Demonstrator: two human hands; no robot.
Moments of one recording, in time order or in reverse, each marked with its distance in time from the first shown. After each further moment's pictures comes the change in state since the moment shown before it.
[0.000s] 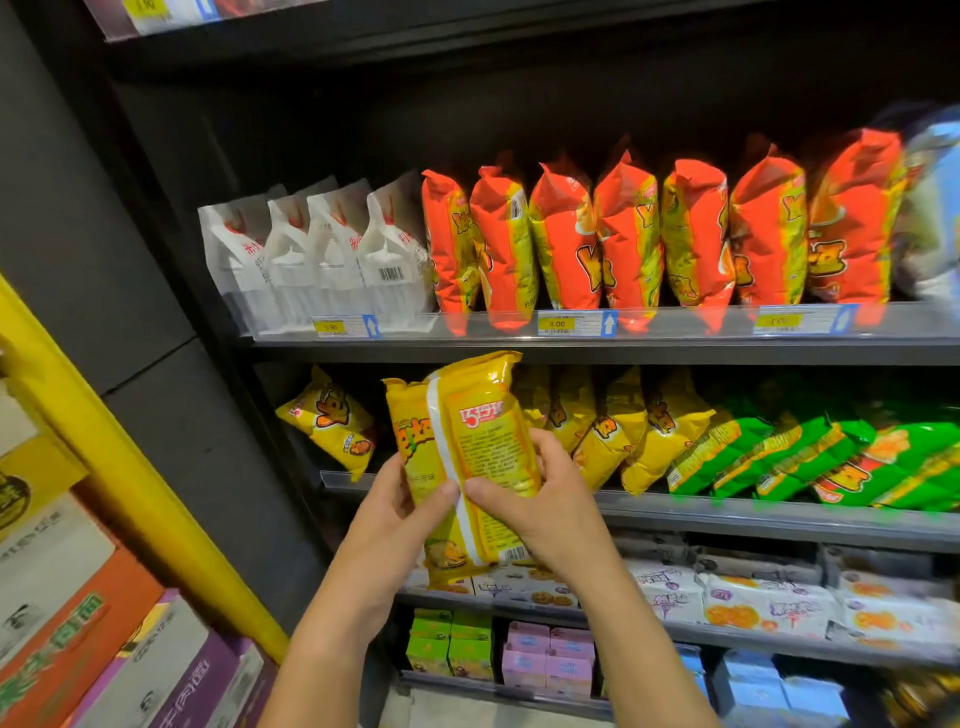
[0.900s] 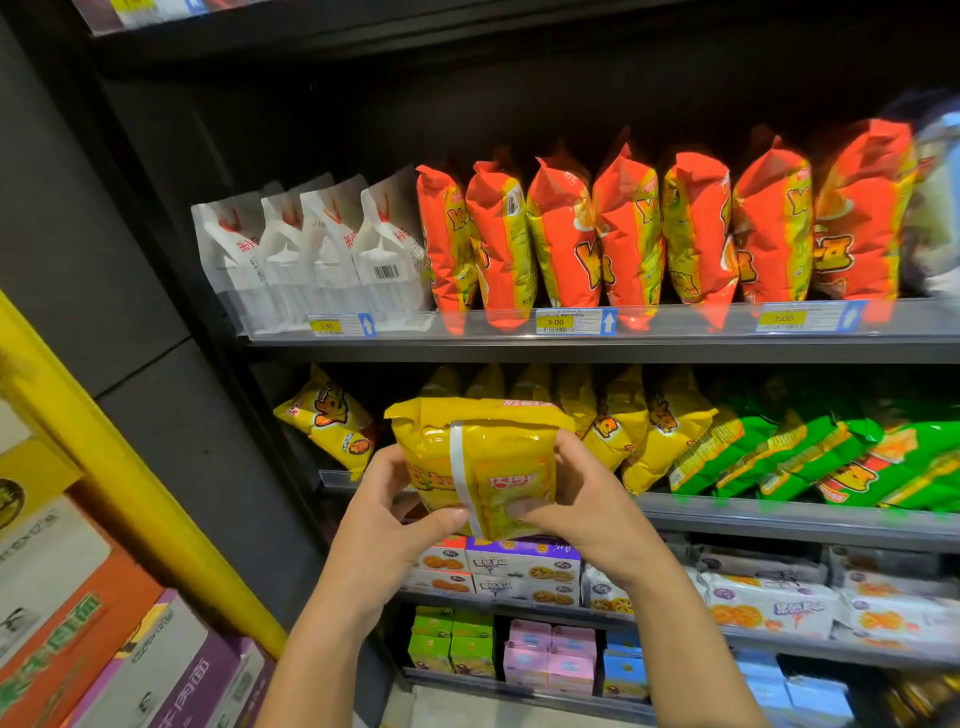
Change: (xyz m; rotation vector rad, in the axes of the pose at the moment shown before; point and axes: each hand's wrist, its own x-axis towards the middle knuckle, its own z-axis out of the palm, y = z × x) left_hand 0.002 0.001 -0.004 0.250 0.046 0.067; right_hand 0.005 0.009 -0.044 -0.001 -0.190 -0.032
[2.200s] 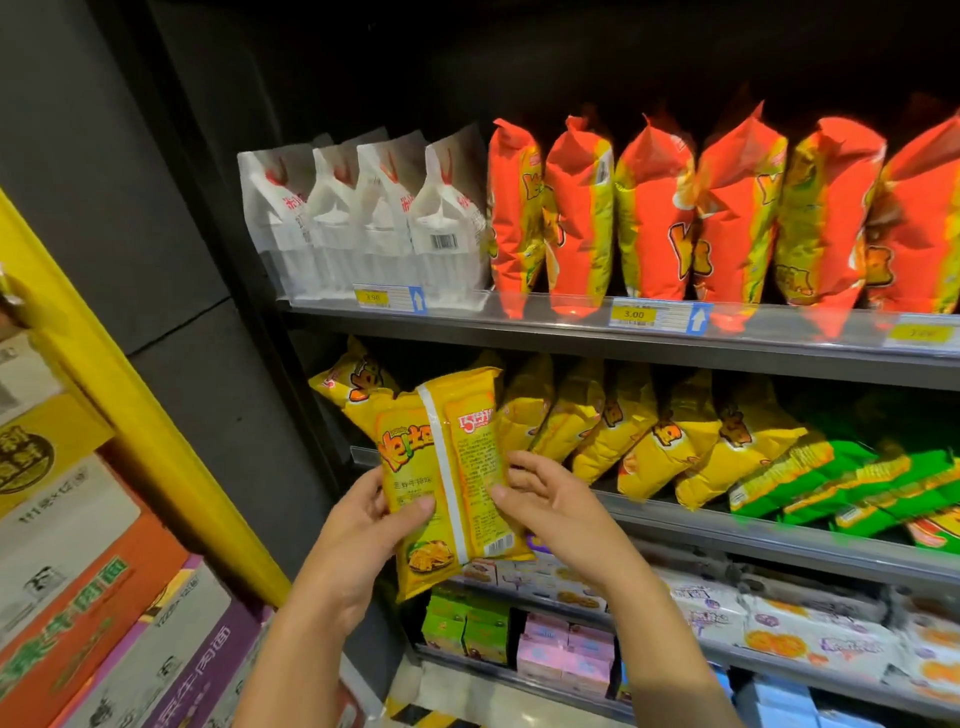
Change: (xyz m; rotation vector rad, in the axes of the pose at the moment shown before) left_hand 0.030 -0.060 -0.048 -0.343 0.113 -0.258; right_hand 0.057 0.037 0.059 0.103 -0.093 0.271
